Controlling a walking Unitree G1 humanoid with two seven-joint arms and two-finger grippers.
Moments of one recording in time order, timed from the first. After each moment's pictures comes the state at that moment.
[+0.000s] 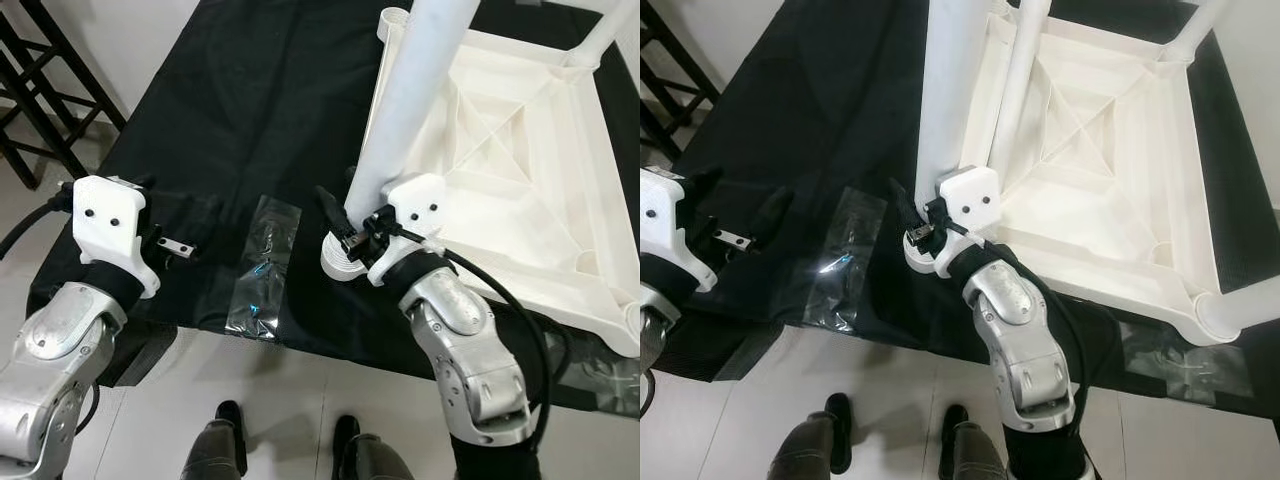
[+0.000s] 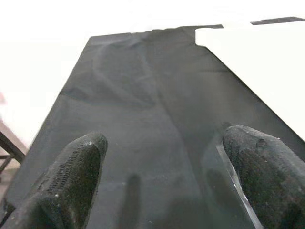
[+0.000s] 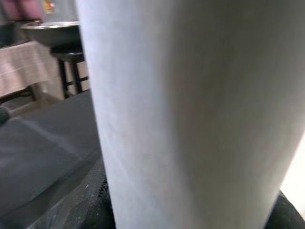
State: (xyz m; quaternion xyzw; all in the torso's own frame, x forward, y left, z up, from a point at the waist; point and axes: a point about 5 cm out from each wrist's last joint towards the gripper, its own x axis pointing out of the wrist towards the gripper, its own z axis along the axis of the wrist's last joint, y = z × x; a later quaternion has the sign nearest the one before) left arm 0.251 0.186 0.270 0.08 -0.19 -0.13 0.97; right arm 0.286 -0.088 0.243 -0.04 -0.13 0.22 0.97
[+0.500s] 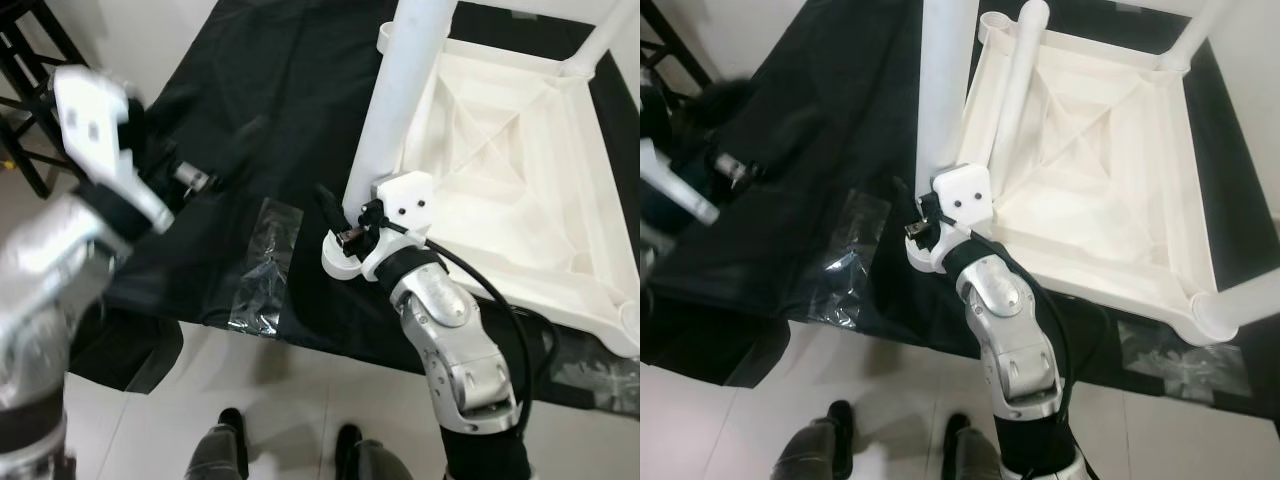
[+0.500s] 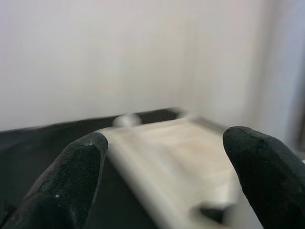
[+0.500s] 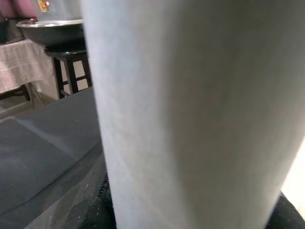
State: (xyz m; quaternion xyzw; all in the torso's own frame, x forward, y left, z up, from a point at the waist) left arm 0.250 0.150 0.369 0.01 -0.29 -0.40 0.87; right arm 0.298 -0.081 0.238 -0.05 -0.12 0.21 0.97
